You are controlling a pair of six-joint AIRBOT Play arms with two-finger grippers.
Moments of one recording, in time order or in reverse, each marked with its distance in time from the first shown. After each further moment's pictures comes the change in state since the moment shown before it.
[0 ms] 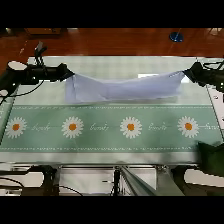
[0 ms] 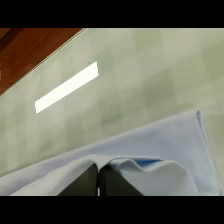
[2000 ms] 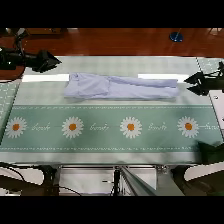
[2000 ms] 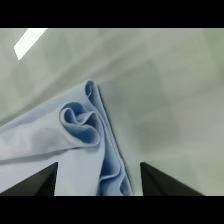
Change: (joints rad) left arm 0.167 -0.118 0.348 0.099 -0.362 -0.083; right arm -0.153 -0.333 0.284 -0.222 0.369 0.202
